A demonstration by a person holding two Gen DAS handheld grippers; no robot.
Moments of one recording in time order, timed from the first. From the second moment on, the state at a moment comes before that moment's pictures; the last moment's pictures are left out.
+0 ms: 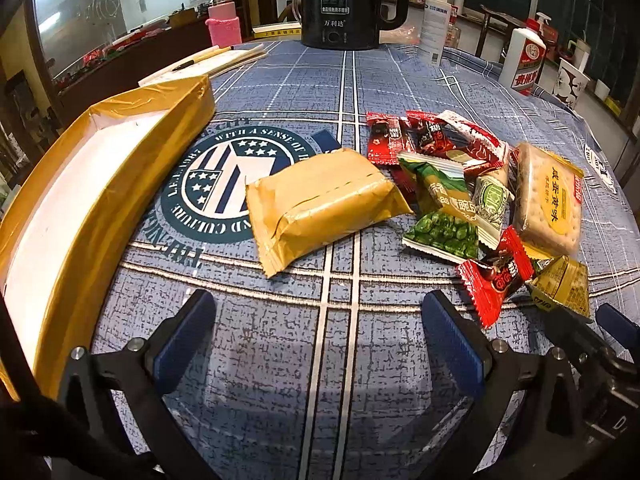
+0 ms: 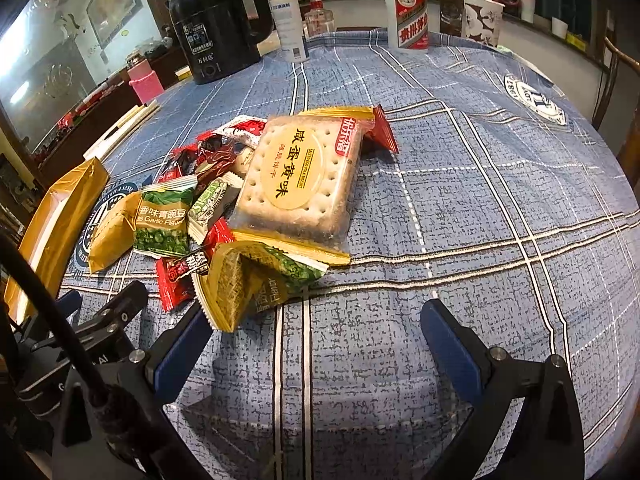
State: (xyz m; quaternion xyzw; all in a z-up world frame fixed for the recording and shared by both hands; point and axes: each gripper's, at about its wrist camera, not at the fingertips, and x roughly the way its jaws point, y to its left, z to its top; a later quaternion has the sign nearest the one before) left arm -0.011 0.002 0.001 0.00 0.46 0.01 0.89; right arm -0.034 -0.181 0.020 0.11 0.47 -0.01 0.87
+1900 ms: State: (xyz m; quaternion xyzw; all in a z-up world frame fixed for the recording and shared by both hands) left arm -0.038 0.011 0.024 0.03 0.52 -0.11 0.85; right arm -0.002 -0.162 0.036 0.12 0.52 0.01 0.84
